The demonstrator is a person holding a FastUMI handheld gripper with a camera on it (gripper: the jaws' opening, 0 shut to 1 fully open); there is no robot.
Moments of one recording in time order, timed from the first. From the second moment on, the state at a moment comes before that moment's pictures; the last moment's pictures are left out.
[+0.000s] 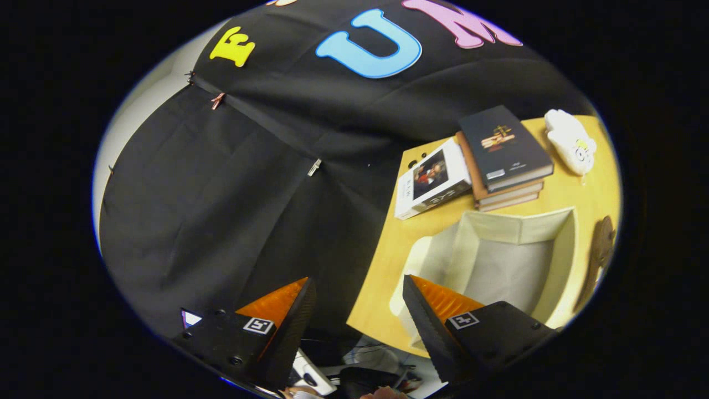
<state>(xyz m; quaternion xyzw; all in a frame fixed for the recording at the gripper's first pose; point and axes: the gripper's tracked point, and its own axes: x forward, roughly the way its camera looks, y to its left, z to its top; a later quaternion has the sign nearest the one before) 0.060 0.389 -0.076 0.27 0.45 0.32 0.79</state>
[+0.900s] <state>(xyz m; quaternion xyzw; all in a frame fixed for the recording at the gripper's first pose) 0.054 0.059 -0.182 0.04 0.43 0.11 0.90</state>
